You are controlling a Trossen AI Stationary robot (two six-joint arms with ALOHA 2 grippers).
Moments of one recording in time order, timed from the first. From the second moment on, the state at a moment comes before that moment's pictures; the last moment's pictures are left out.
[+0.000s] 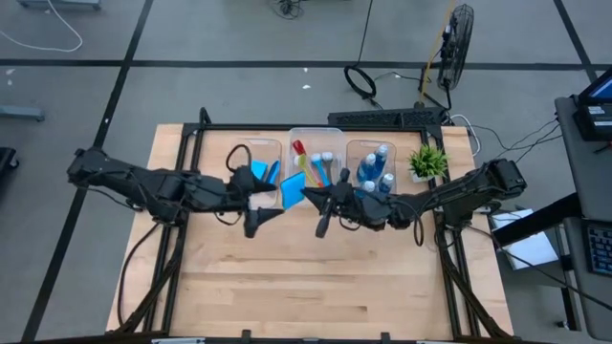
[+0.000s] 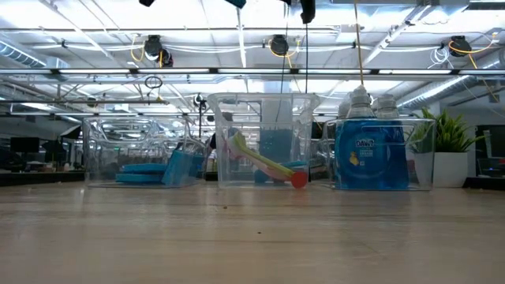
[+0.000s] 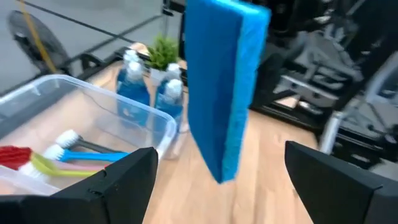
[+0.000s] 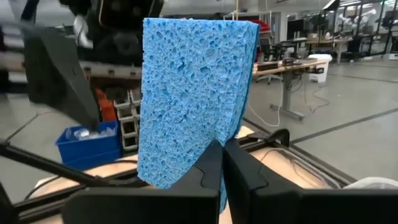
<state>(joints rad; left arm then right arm) -0.26 1.13 1.07 -0.29 -0.38 -0.43 0.24 1.54 1.02 0.57 0.61 0.11</state>
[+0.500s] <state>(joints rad) -0.23 1.24 1.07 -0.22 -0.53 -0.43 0.24 1.54 1.02 0.51 0.61 0.13</state>
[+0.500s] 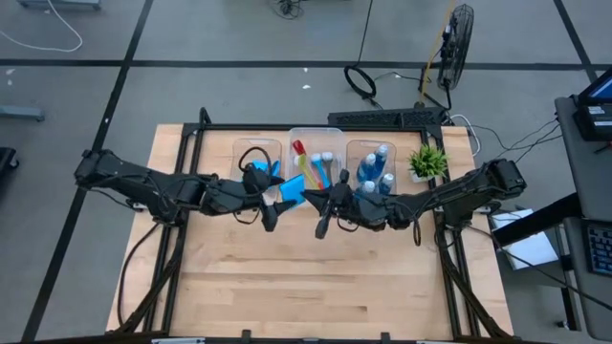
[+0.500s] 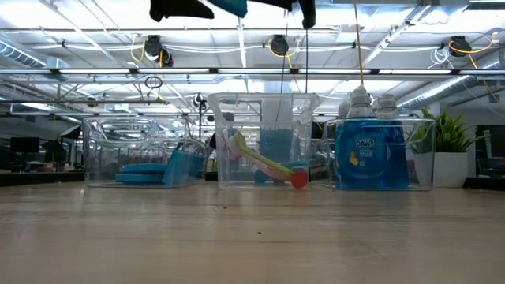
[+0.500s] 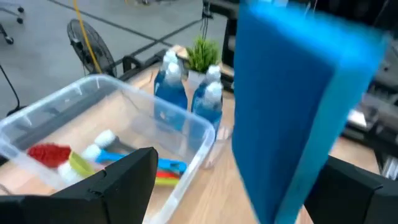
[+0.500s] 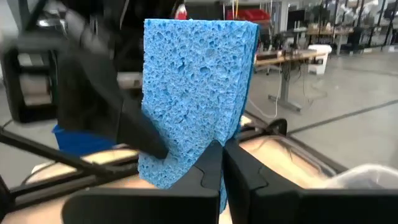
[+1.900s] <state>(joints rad) 0.02 1.09 1.07 -0.88 -0.48 -0.72 0.33 1.54 1.02 0.44 0.60 0.10</state>
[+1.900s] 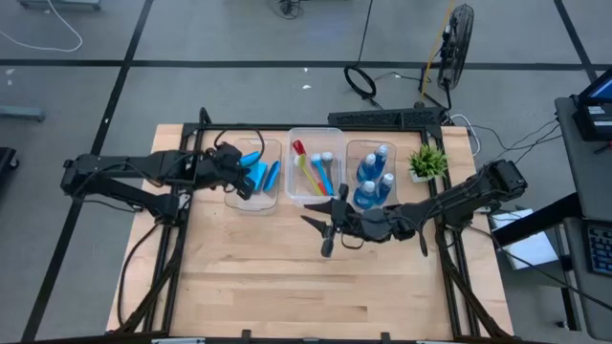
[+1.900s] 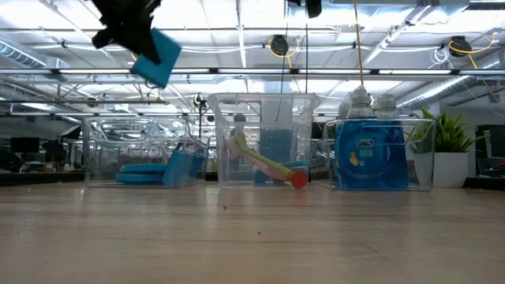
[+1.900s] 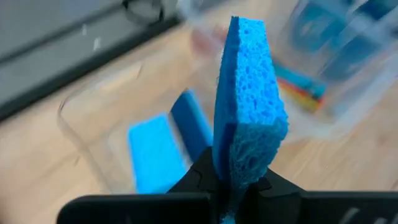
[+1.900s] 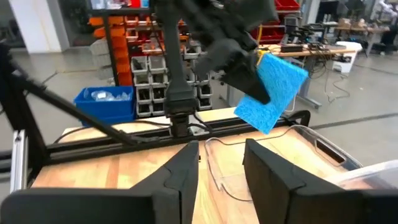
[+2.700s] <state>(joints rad) 0.61 1.26 0.99 -0.90 0.11 -0.55 0.46 1.29 1.01 -0.06 0.60 0.31</state>
